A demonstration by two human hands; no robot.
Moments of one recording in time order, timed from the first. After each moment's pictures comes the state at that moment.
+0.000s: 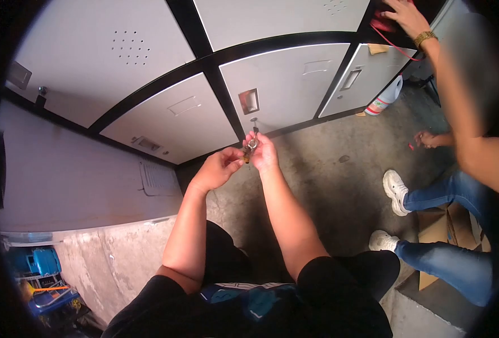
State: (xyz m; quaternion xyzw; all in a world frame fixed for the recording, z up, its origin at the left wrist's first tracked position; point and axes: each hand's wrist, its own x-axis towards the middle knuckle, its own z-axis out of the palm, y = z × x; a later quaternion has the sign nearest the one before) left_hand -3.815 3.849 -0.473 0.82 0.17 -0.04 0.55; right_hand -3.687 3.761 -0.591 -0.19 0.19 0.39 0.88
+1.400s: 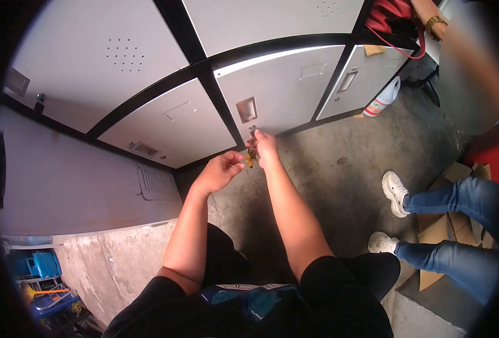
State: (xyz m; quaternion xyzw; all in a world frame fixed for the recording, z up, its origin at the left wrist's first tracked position) left_hand -3.806 3.845 -0.480 0.82 0.16 -0.04 0.55; right_hand -3.668 3.757 -0.567 -0.55 0.08 0.35 0.76
